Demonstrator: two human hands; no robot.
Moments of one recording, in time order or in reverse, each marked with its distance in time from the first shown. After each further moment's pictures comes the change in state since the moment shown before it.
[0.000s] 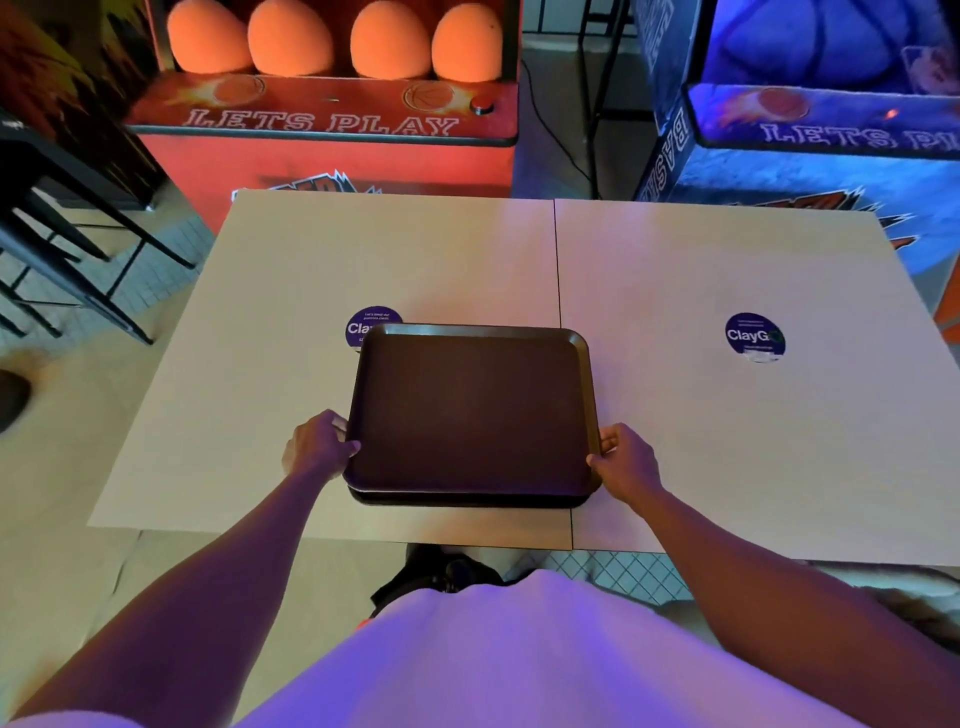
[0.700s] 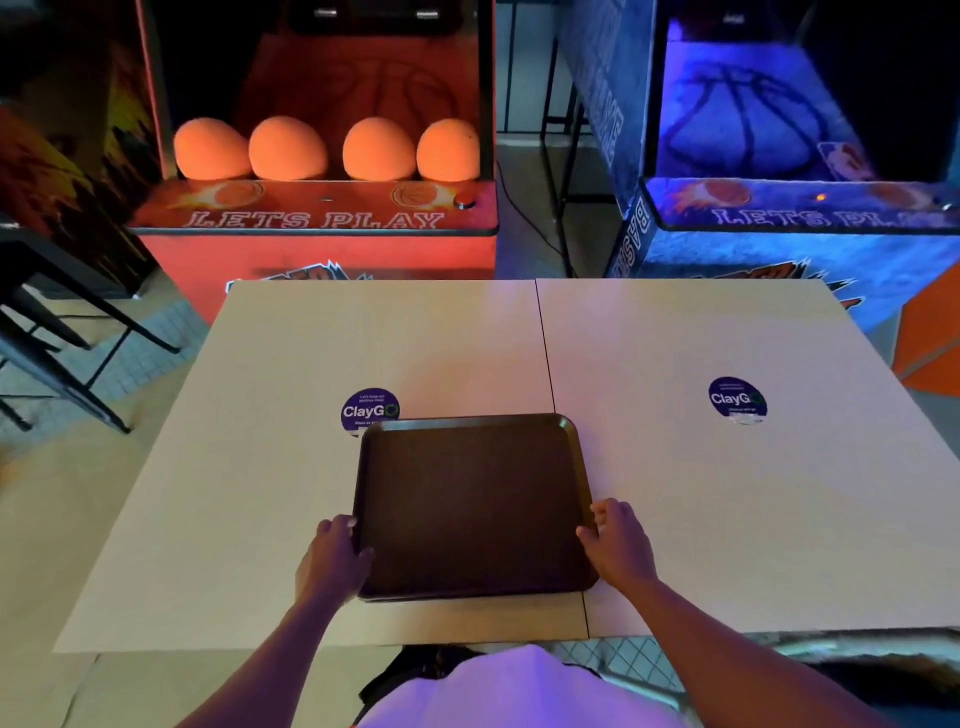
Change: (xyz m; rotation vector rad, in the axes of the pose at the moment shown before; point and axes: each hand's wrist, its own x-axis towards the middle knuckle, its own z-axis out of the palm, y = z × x) left_hand -0.011 -0.016 0.028 0.078 -0.049 0.162; right_hand -0.014 -0.018 0.019 -0.091 0.065 -0.027
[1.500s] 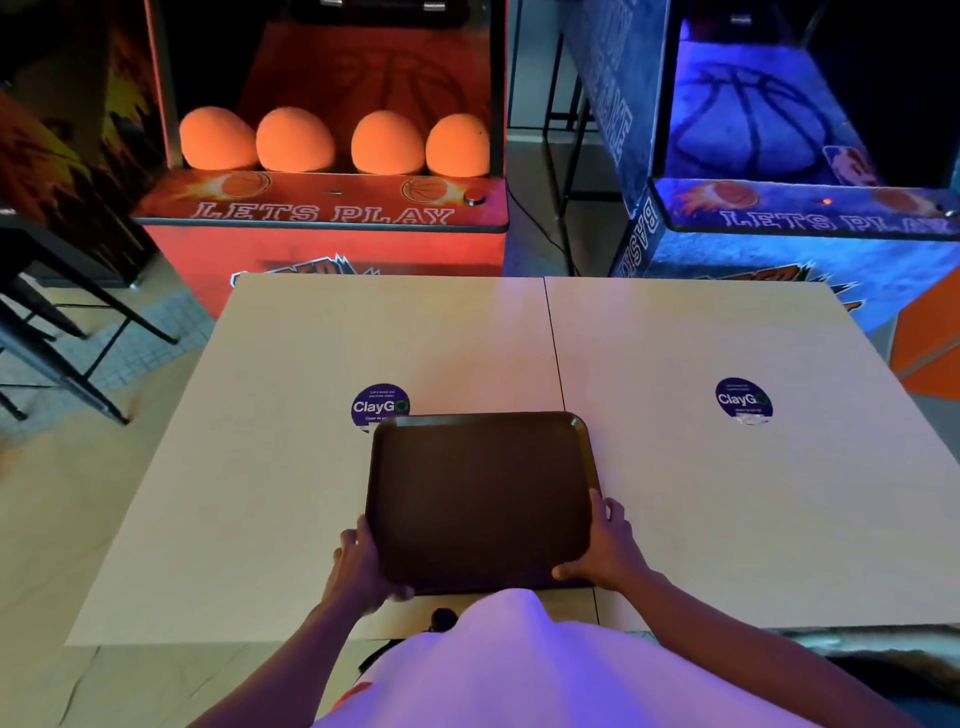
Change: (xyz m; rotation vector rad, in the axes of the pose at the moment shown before) left_hand -0.010 0.000 0.007 -0.044 -0.199 0.034; right_hand -0.008 -0.029 0.011 -0.179 -0.233 0.001
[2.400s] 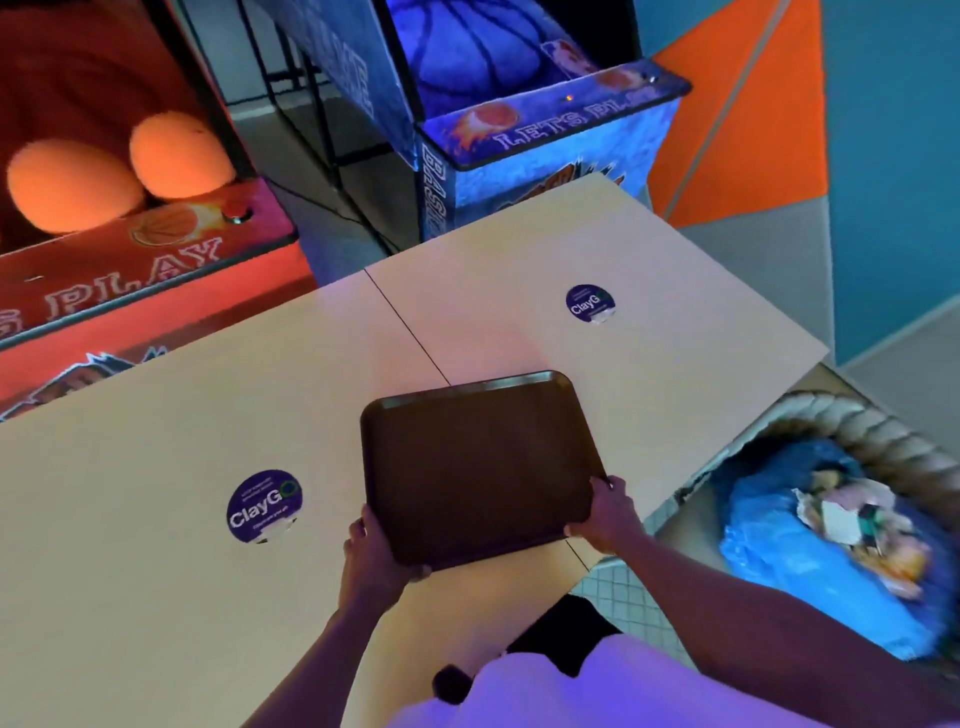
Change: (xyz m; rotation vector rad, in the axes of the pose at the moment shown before) left_hand 0.090 0.103 -0.014 0.137 -0.159 0.411; right_hand -0.030 0.021 0.006 0.274 0.108 0.536
